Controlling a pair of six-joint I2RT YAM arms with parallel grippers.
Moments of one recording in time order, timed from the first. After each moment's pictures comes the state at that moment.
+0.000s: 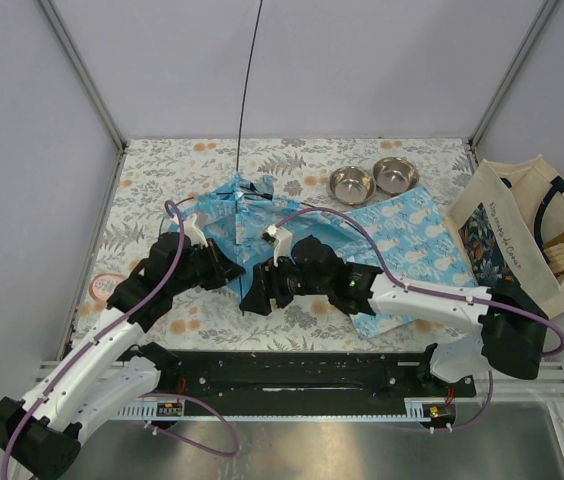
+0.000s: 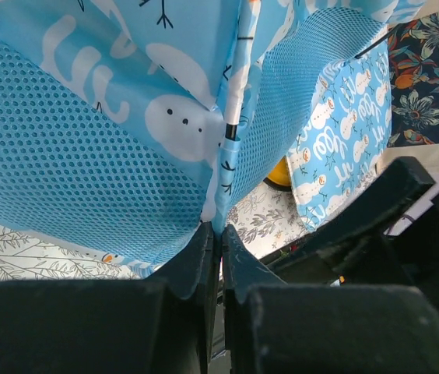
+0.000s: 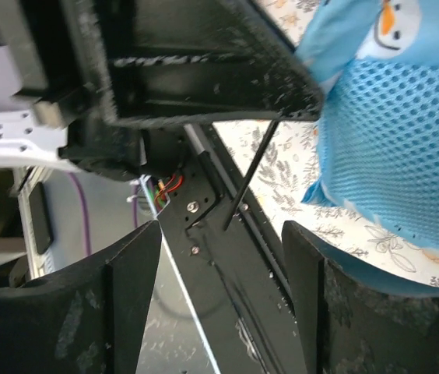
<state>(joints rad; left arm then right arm) -0.51 0.75 0.68 -0.47 0.20 -0.75 1.08 1.39 0.92 0.07 -0.29 0.64</state>
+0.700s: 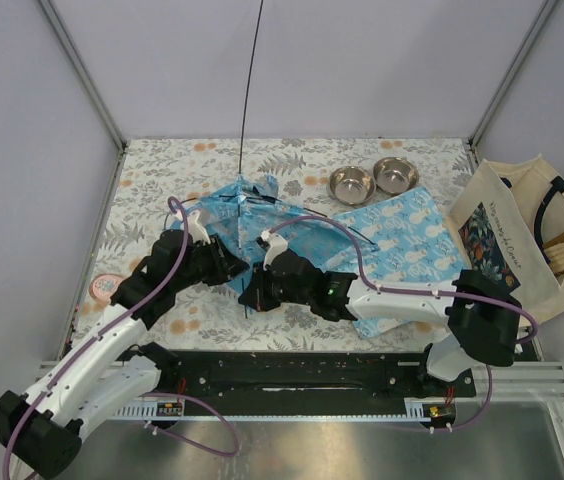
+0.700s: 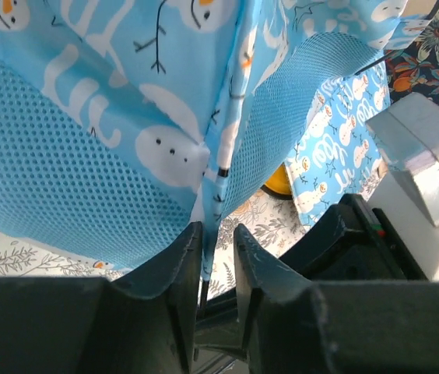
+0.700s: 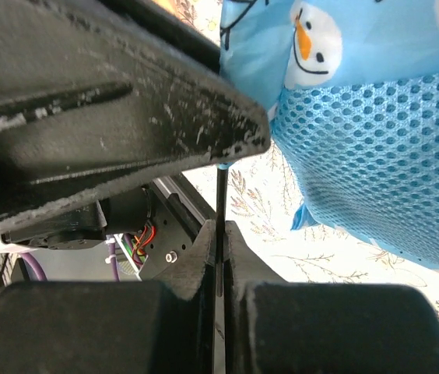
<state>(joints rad) -0.51 0.77 0.66 -0.41 0.20 -0.73 1.15 1.55 0.95 0.13 -0.01 0.80</state>
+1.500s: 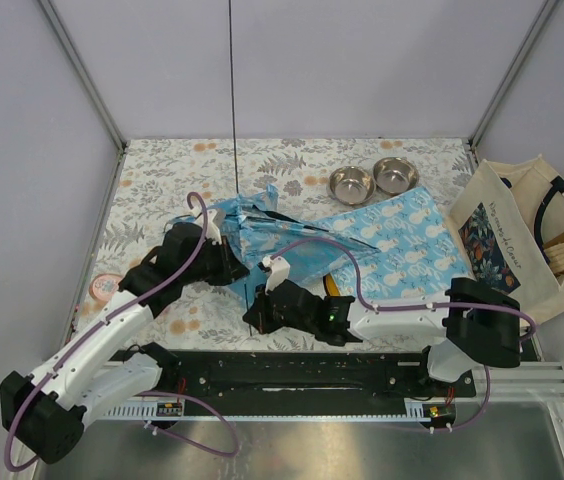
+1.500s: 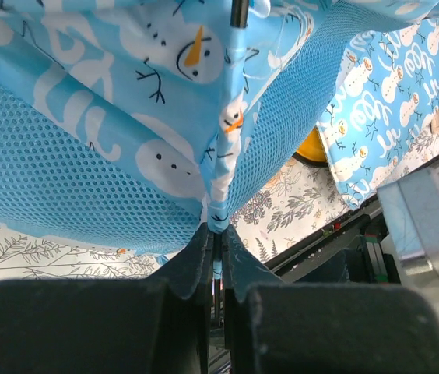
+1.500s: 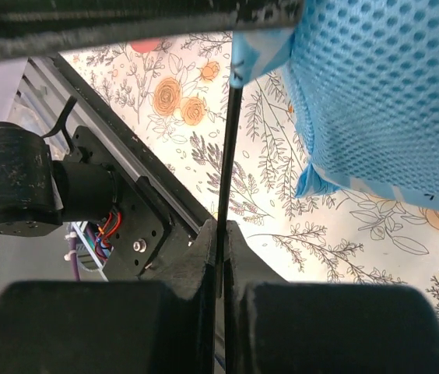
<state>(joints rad) -0.53 0.89 0.73 -0.49 0.22 -0.58 1.29 1.54 0.82 0.23 0.16 0.81</state>
